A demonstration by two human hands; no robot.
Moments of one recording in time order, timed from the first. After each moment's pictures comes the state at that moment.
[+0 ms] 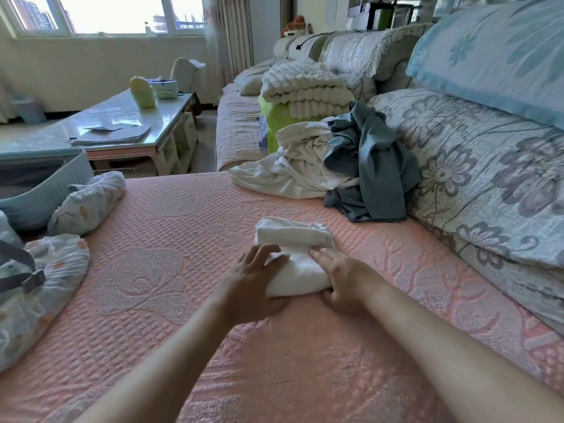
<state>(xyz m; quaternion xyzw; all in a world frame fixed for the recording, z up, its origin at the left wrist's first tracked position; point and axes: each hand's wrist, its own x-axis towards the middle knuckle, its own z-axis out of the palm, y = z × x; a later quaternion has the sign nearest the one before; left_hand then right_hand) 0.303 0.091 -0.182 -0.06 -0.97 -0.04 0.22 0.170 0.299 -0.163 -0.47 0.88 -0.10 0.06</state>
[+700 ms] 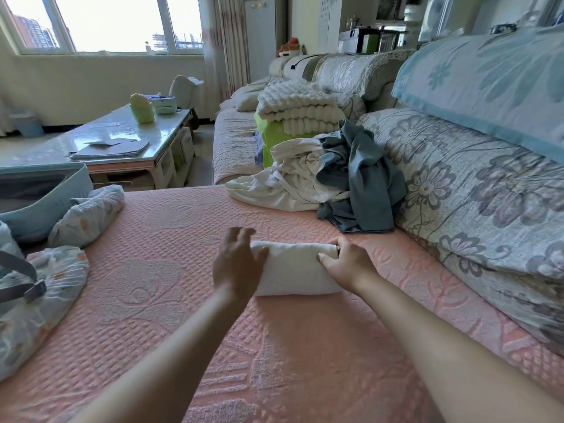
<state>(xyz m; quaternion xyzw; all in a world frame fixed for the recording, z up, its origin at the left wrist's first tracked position) 0.282 0.109 -0.132 0.25 -0.90 -0.18 0.30 0.159 0.297 -0.131 -0.21 0.91 -0.35 0.05</state>
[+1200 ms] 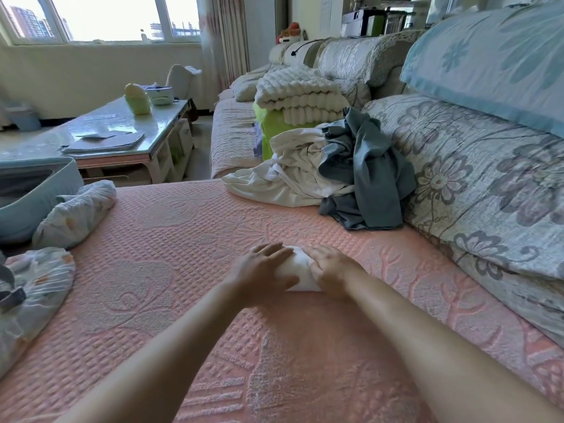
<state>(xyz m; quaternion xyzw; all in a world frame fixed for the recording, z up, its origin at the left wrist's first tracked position) 0.249 0.097 -0.158 0.07 -0.99 -0.09 0.04 0.143 0.267 -0.151 -0.40 0.90 -0.15 0.12</state>
